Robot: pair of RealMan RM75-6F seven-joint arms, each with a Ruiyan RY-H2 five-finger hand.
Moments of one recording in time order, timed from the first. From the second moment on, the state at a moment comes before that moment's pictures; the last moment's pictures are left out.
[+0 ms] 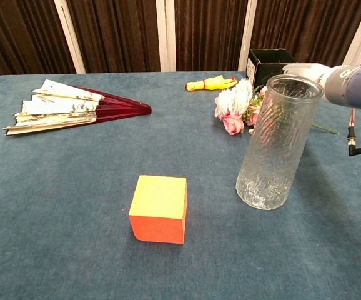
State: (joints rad) left arm 0.08 -1.08 -0.12 -1.72 1.36 1.67 0.18; right arm 0.92 -1.58 0.33 -1.18 -0.54 0.73 -0.25
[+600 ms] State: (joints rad) left arm 0.07 -1.08 -0.13 -1.71 1.32 1.65 0.19; right arm 0.98 -1.74 0.35 -1.00 -0.60 0.74 -0.22
